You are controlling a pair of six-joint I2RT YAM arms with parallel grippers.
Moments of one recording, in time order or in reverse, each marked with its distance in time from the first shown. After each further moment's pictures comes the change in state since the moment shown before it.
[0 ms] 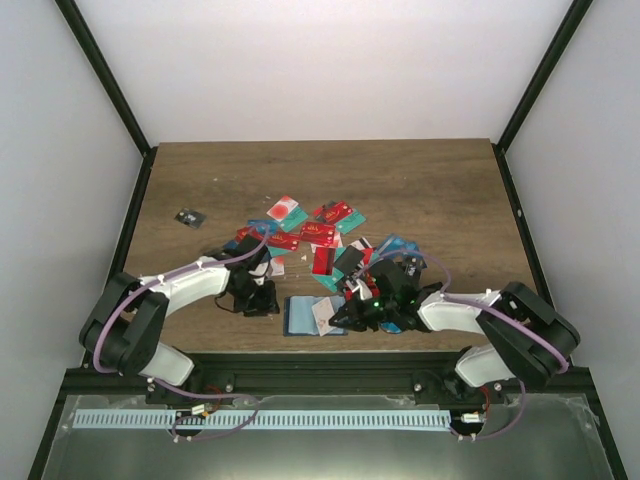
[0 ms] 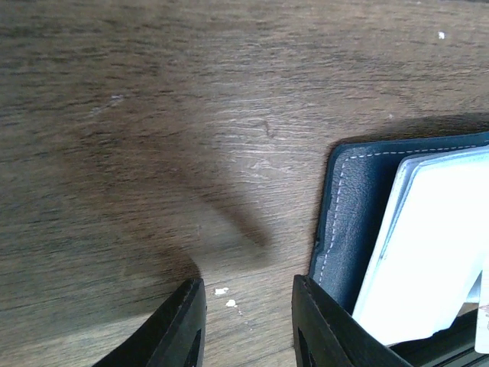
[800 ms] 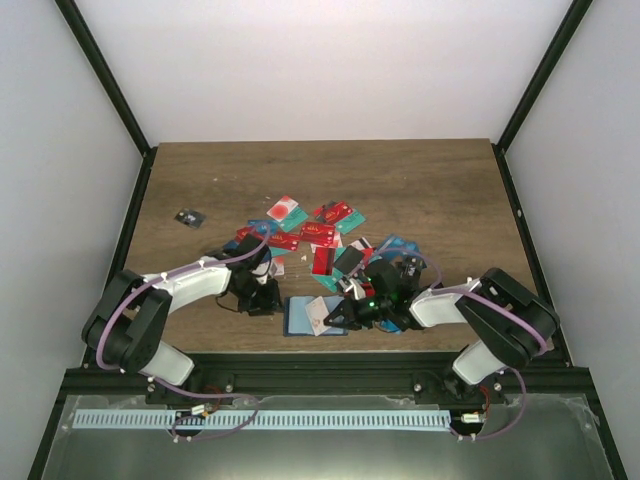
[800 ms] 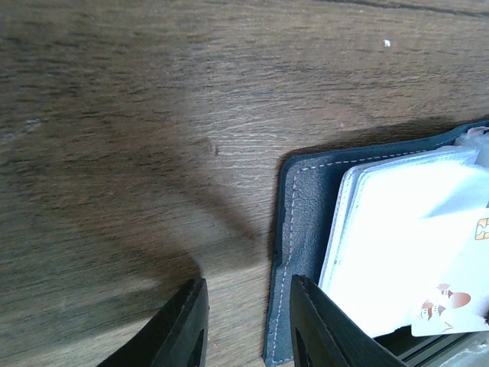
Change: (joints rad) left arm 0.002 0.024 -0.005 0.061 0.068 -0.004; right arm 0.001 0.136 0.013 0.148 -0.050 -0.074
